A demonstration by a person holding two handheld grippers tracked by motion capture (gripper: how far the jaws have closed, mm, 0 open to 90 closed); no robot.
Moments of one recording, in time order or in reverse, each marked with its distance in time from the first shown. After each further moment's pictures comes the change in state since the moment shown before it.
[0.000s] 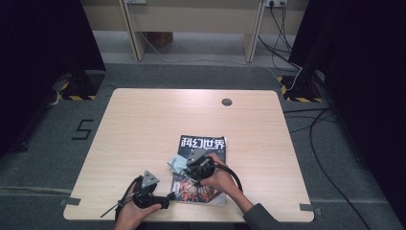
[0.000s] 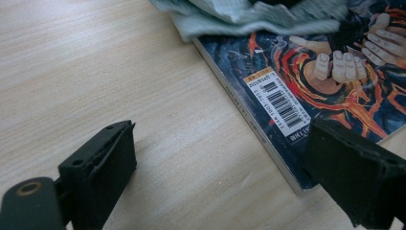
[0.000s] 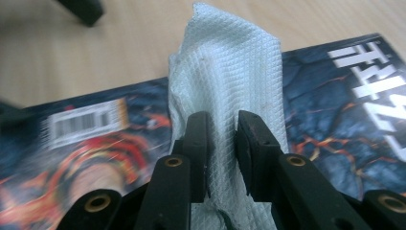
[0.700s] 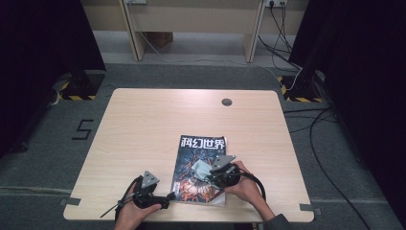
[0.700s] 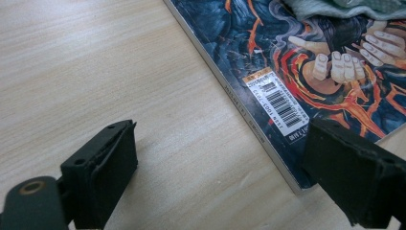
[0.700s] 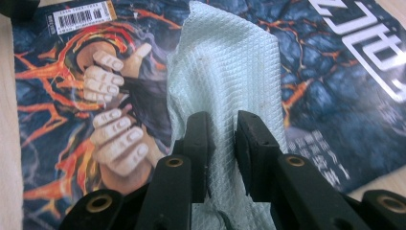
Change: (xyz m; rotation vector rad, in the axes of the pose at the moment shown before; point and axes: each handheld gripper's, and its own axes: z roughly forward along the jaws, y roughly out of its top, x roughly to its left) left arm 0.000 0.000 0.000 -0.001 -0.002 -0.002; right arm -0.006 -0.057 -0.054 0.044 -0.055 0.087
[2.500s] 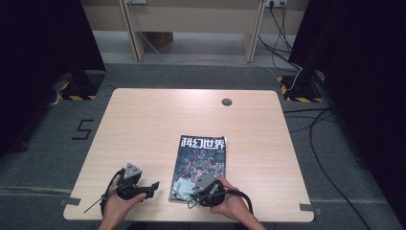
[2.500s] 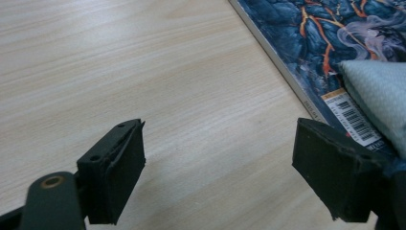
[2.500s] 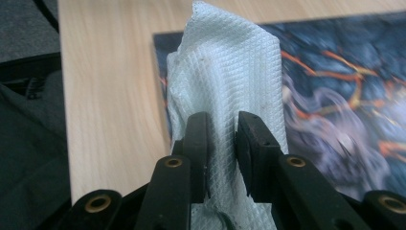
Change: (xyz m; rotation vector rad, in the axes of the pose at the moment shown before) left arm 0.045 0.005 -0.023 -0.025 0.087 -0.069; right arm 0.071 0.020 0.013 -0.026 0.103 -0.156
